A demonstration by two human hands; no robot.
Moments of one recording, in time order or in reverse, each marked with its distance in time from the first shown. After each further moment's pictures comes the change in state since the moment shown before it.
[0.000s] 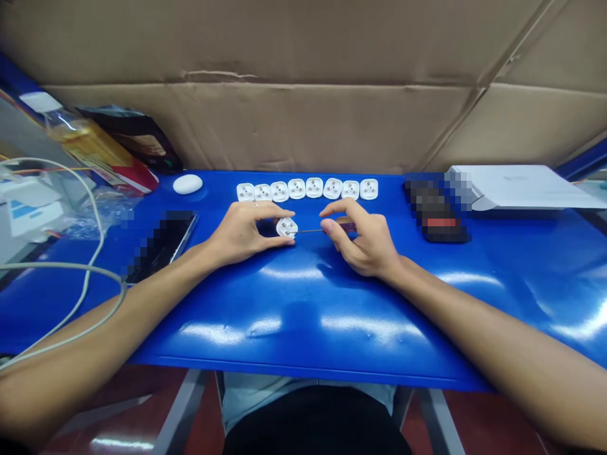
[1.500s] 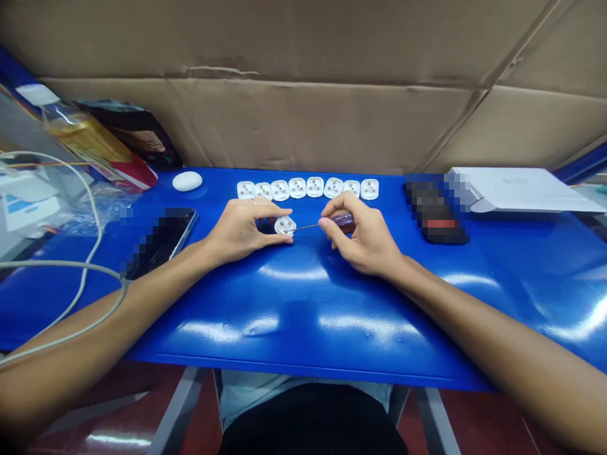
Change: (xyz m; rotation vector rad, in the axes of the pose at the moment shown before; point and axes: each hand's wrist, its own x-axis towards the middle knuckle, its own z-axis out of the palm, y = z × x) left_hand -0.001 0.000 -0.002 0.036 0.001 0.002; right_hand 0.005 -0.005 -0.002 0.060 -0.054 0.083
